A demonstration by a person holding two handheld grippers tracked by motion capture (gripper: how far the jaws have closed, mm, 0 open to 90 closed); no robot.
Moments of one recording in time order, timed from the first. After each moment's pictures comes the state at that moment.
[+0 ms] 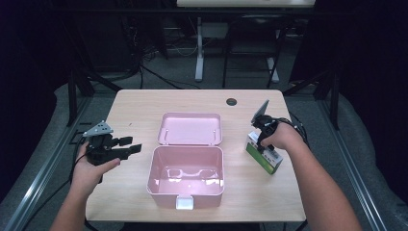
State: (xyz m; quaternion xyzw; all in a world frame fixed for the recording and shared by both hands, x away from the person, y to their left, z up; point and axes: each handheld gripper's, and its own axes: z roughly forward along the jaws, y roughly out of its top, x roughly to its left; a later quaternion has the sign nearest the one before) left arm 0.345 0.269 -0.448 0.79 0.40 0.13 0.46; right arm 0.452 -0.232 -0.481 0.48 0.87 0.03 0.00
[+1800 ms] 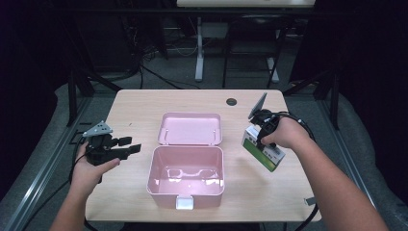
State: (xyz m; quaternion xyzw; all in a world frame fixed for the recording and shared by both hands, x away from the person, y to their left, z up) left arm 0.345 0.270 -0.449 0.79 0.40 0.13 0.46; right arm 0.422 -0.211 -0.422 0.44 0.90 0.03 0.02
